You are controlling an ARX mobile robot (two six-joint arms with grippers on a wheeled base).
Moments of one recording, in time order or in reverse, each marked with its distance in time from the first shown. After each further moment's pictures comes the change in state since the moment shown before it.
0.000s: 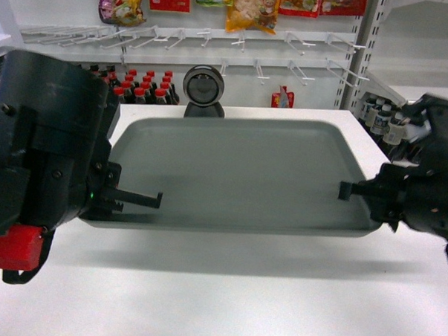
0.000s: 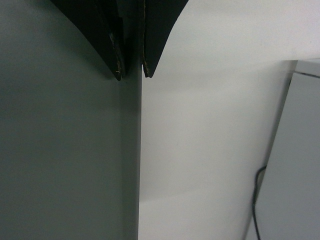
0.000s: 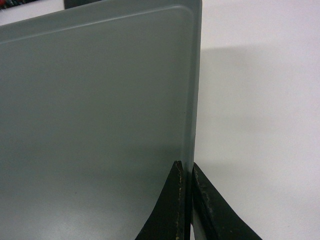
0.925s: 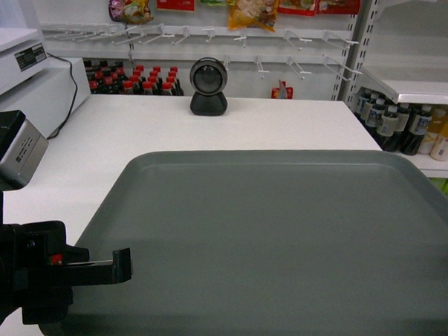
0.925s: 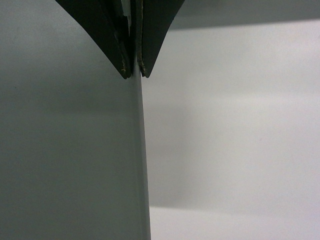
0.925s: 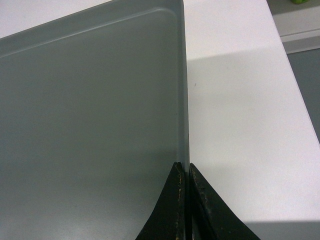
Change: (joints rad) left arm -0.116 -0.573 -0.406 -0.253 0.312 -0.411; right arm -0.087 -0.670 -0.395 -0.376 0.038 0.021
